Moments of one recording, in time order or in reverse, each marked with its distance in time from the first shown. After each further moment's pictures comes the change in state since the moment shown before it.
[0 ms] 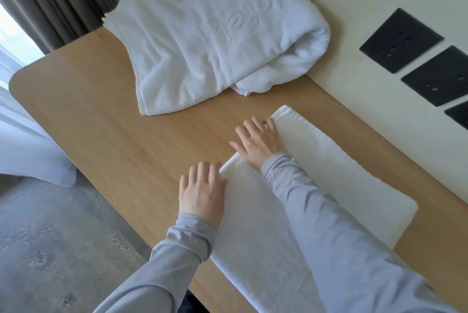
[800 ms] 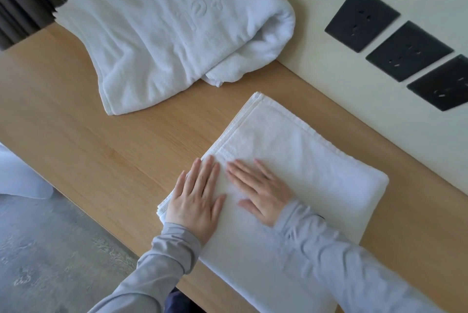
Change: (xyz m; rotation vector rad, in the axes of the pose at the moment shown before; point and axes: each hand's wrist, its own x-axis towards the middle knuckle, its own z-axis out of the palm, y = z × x) left_hand -0.023 -0.003 0.022 0.133 -0.188 0.275; right_hand -0.132 -0.004 -0.013 0.309 -0.283 -0.145
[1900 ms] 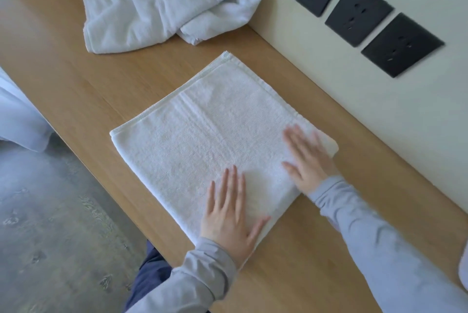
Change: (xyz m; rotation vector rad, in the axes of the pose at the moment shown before) left_hand -0.092 0.220 0.054 -0.128 0.030 -0.142; right_hand -0.170 0.100 -0.029 -0.133 -0.028 0.223
